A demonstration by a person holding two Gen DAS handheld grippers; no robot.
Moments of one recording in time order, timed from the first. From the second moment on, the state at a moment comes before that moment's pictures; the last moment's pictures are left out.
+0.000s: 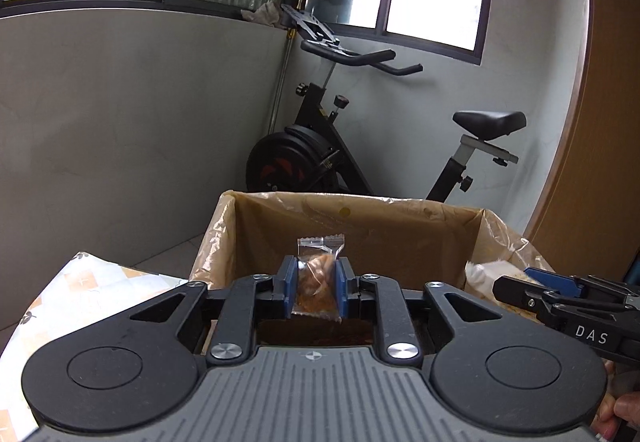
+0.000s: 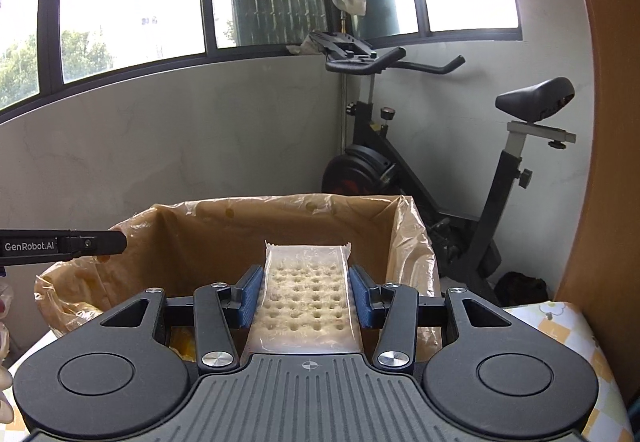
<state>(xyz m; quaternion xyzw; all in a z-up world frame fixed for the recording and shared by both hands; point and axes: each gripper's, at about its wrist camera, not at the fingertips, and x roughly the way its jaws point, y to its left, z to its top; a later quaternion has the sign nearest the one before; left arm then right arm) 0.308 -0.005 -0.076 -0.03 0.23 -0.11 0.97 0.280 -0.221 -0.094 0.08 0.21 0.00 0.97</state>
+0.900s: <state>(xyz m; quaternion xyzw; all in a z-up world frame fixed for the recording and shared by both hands) 0.167 0.049 -0.117 -0.09 0.27 -0.13 0.95 0.120 -0.226 -0.137 0.13 0.18 0.03 0.97</state>
